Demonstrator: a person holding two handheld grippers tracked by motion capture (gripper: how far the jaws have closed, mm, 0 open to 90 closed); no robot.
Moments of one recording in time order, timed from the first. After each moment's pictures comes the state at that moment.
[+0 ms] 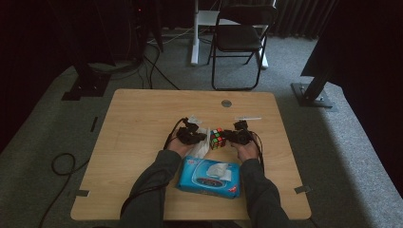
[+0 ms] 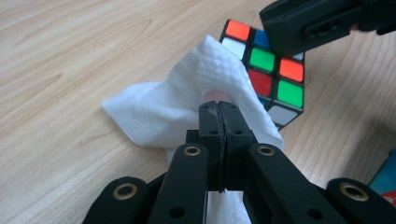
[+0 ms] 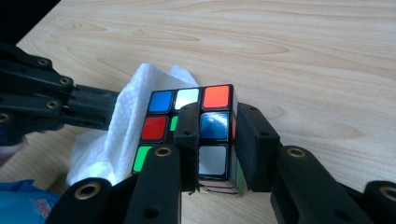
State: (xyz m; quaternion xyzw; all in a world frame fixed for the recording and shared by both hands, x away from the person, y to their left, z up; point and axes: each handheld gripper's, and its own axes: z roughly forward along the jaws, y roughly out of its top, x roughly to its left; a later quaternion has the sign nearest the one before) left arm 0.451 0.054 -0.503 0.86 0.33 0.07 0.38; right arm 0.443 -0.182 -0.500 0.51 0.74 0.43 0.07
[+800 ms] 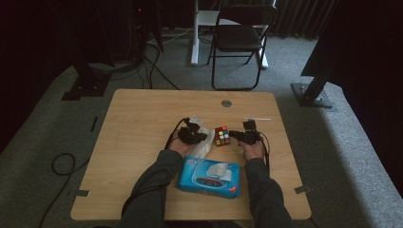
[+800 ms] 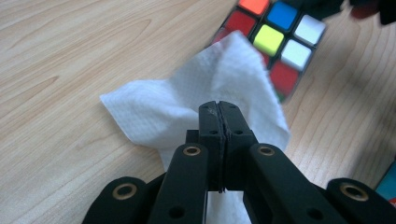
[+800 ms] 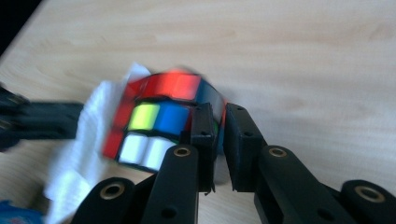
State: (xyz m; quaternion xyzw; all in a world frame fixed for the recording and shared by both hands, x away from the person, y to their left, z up) left arm 0.452 0.049 -0.504 0.86 0.33 0.07 0.38; right arm 0.449 -0.210 -0.513 0.58 0.70 0.41 0.05
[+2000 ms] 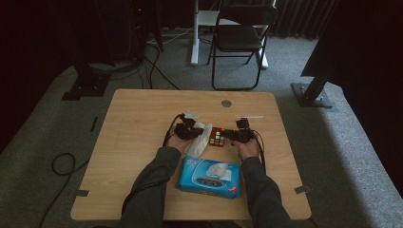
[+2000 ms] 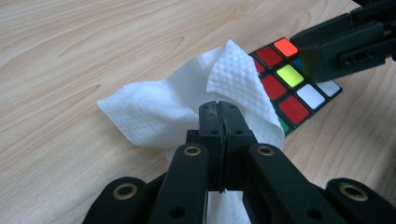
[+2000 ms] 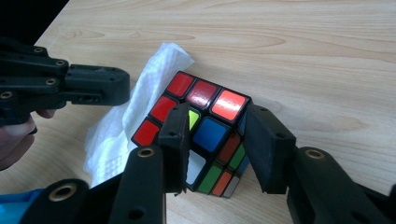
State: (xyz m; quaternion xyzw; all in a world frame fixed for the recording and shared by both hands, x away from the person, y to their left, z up) left arm 0.465 0.061 -0.499 0.83 0.37 0.09 0.40; right arm 0.451 -0.187 -0.501 0.54 0.73 0.43 0.03
